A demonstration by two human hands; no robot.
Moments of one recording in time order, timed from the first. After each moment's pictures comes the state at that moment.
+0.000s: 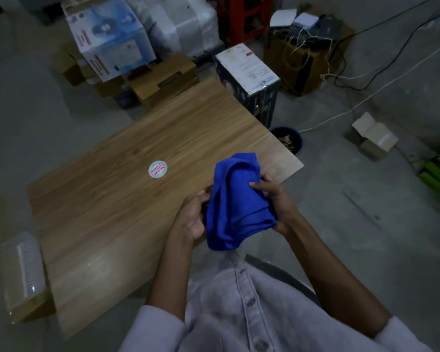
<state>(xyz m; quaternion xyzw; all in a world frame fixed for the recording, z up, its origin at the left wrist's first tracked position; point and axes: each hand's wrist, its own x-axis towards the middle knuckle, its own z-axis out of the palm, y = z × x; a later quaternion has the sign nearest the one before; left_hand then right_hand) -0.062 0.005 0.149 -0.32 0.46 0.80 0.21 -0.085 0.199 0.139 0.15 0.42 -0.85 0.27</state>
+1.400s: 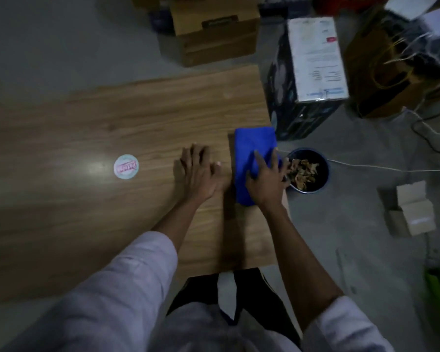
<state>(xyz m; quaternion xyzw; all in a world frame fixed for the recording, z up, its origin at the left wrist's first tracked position) -0.337 0.021 -0.030 -0.29 0.93 0.22 0.10 -0.404 0.188 0.008 -0.09 0.95 -0.21 0.22</state>
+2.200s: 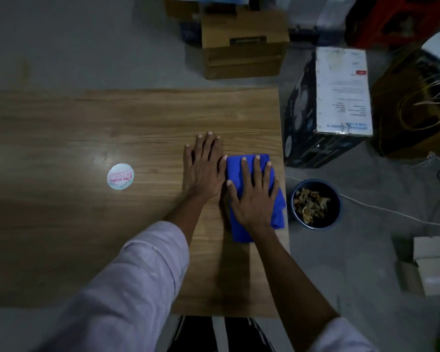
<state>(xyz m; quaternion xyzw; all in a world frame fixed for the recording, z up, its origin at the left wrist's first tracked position) -0.410 -0.005 -0.066 -0.29 0.95 0.09 0.00 -0.434 0.154 -0.055 -0.26 0.94 -0.18 0.11</state>
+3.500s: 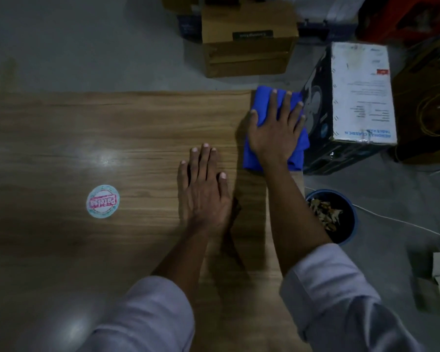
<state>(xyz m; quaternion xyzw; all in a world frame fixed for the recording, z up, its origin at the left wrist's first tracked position) -0.416 -0.009 -0.077 -0.34 0.94 0.09 -0.02 -0.610 0.031 -0.072 -0.16 0.97 -0.15 0.07</state>
